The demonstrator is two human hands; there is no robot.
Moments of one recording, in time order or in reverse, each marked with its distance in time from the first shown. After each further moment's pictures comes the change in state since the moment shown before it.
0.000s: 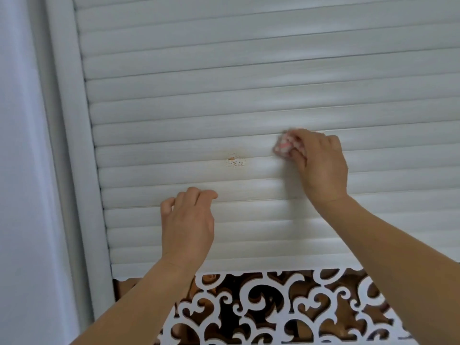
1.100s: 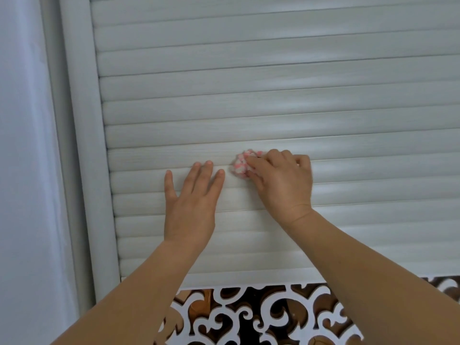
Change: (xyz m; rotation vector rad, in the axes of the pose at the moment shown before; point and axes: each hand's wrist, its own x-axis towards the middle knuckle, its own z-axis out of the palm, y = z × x) left_hand 0.031 -0.051 0.015 0.235 -0.087 0.144; right_hand -0.016 -0.081 0.062 -0.218 0.114 -0.294
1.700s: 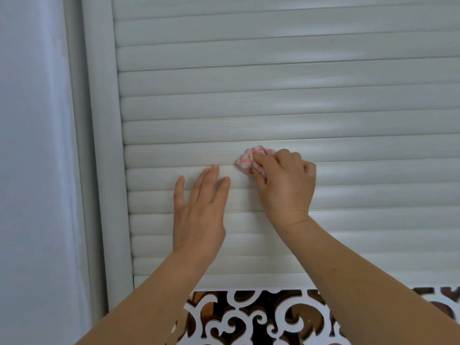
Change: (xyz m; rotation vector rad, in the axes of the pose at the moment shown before) left_hand -0.015 -0.010 -0.001 -0.162 0.087 -0.068; right_hand 0.002 -0.036 0.014 0.016 0.095 0.152
